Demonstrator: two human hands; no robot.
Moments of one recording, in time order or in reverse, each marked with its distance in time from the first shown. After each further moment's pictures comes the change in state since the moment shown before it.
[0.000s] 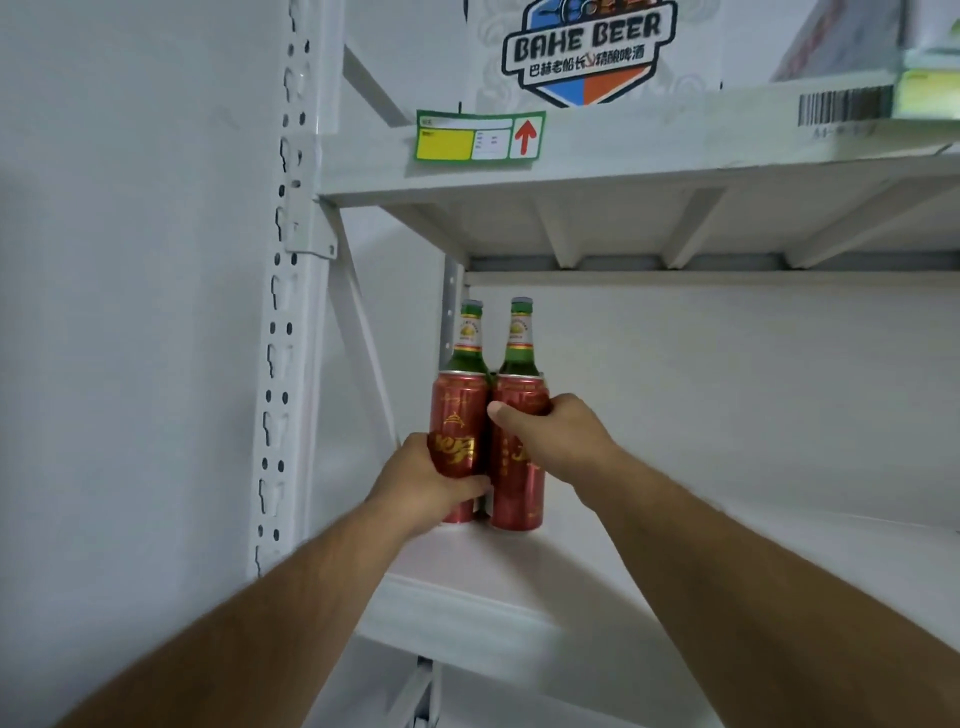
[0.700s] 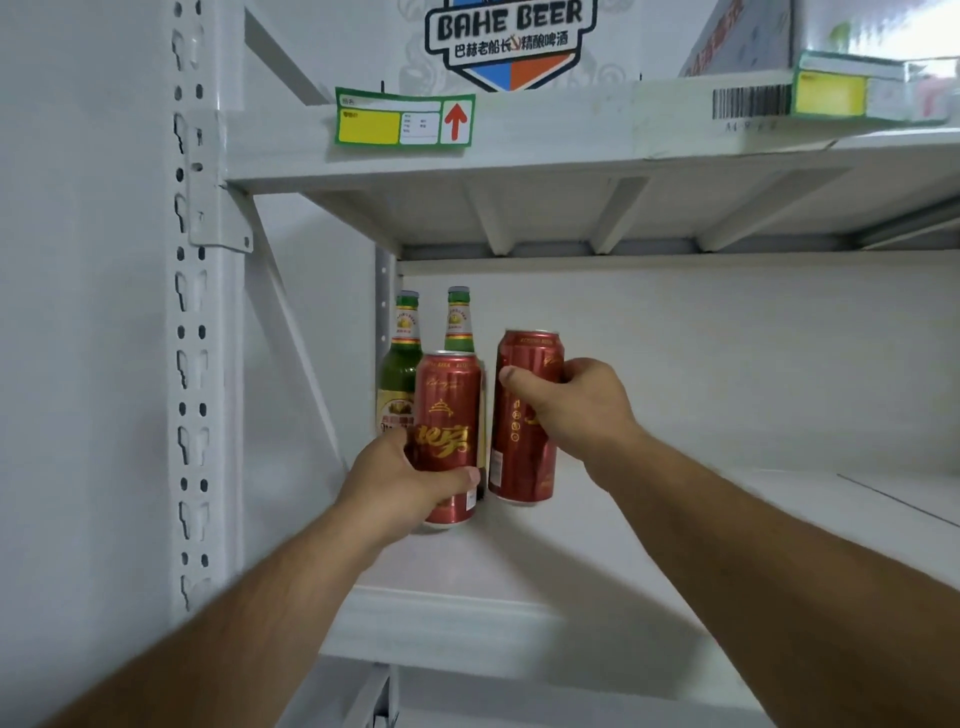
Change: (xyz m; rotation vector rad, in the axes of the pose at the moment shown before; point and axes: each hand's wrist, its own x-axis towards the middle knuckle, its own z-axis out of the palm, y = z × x) left_hand -0.013 0.014 0.015 -0.181 -0.108 0.038; right_hand -0.017 0.002 -0.049 0.112 0.285 0.016
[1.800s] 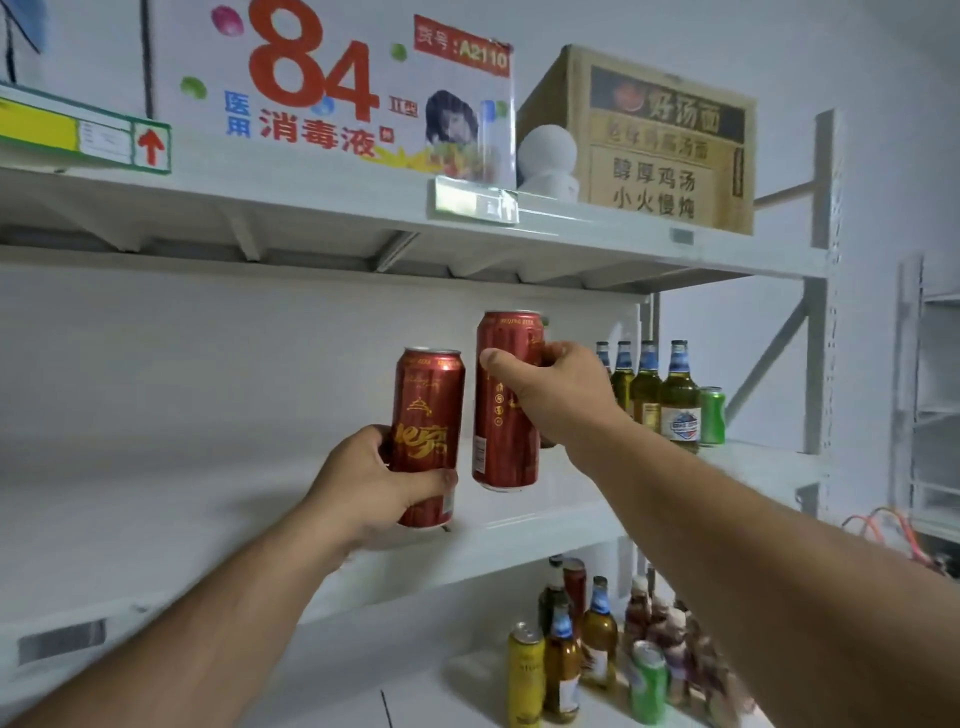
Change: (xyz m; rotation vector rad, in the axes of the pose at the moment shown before) left_hand -0.166 0.206 0.385 -0.139 -0.462 0.215; right_hand -0.127 0.012 -0.475 -0.230 0.383 -0.010
